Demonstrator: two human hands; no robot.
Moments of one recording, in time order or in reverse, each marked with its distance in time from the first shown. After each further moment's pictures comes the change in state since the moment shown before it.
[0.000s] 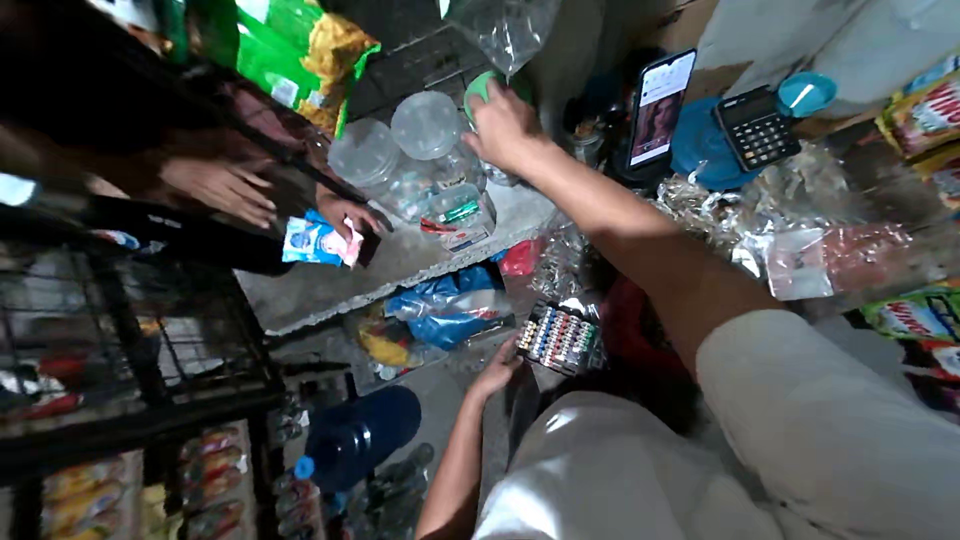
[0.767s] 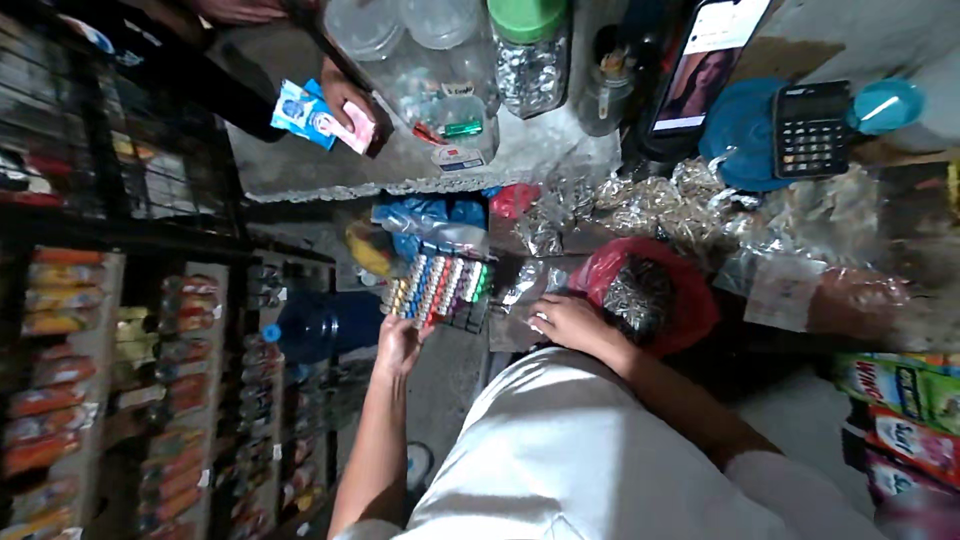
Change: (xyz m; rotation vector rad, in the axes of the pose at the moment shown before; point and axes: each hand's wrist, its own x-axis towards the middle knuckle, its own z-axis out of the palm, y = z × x) left_hand -0.095 -0.007 0.037 -0.928 0.841 0.064; right_hand -0.279 0.101 0.108 0.341 -0.713 -0.196
